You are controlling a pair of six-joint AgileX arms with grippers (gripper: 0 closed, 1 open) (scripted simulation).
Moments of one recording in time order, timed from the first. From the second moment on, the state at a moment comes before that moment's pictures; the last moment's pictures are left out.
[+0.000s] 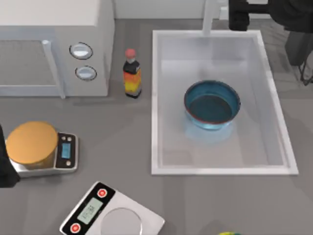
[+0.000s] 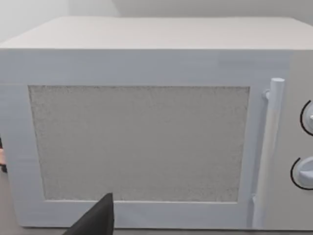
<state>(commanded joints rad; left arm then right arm) 0.00 0.00 0.00 0.00 0.00 0.00 0.31 1.91 1.73 -0.80 0.09 0.28</state>
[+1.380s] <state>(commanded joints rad) 0.00 0.00 0.00 0.00 0.00 0.00 0.49 2.71 2.53 -1.22 0.11 0.51</state>
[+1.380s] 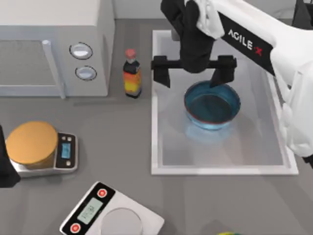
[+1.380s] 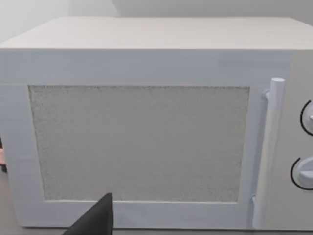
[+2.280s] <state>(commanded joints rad) 0.00 0.00 0.00 0.00 0.00 0.00 0.50 2.86 2.51 -1.04 0.11 0.52</state>
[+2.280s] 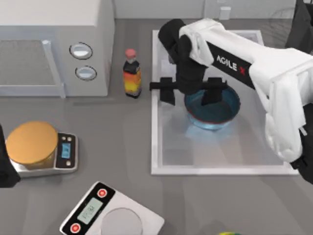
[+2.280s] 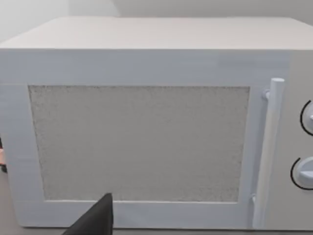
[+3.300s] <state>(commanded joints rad) 0.00 0.00 0.00 0.00 0.00 0.00 0.50 2.86 2.51 -1.04 0.11 0.52</state>
